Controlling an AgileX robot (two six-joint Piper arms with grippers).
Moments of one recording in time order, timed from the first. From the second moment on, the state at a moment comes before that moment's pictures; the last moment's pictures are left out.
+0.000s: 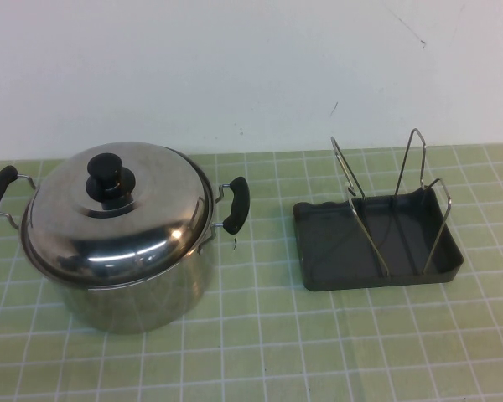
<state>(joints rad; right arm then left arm) -0.03 -0.01 0.03 -0.09 0.10 -0.08 -0.08 -0.01 0.02 0.13 0.08 -0.21</state>
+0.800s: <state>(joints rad) -0.03 -0.01 -0.10 -0.09 -0.16 -0.16 -0.08 0.00 -0.15 0.18 -0.09 -0.32</state>
